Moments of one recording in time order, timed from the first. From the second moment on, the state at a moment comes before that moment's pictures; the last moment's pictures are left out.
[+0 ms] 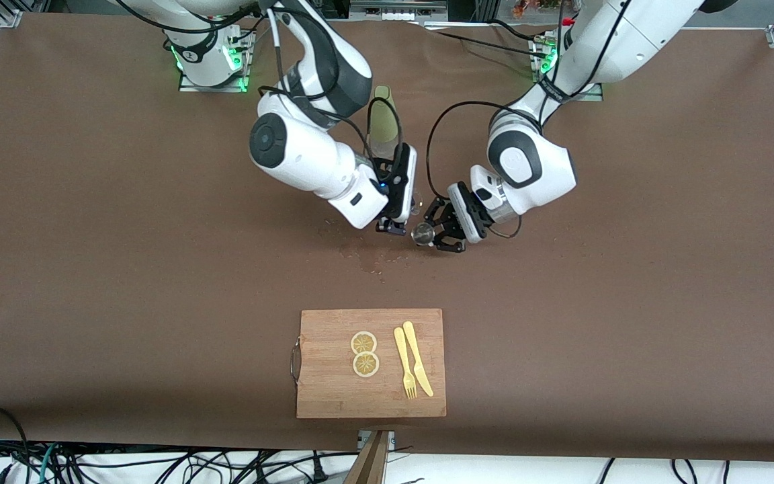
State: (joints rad) left arm 0.02 0.60 -0.62 -1.98 -1.62 2.79 2.13; right arm 0.74 0.56 -0.11 -1.40 0.74 2.19 -1.06
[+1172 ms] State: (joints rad) left arm 0.57 0.63 -0.33 -1.99 -1.03 1.81 2.42; right arm 0.10 0.55 -0.14 -1.52 1.05 1.36 -1.94
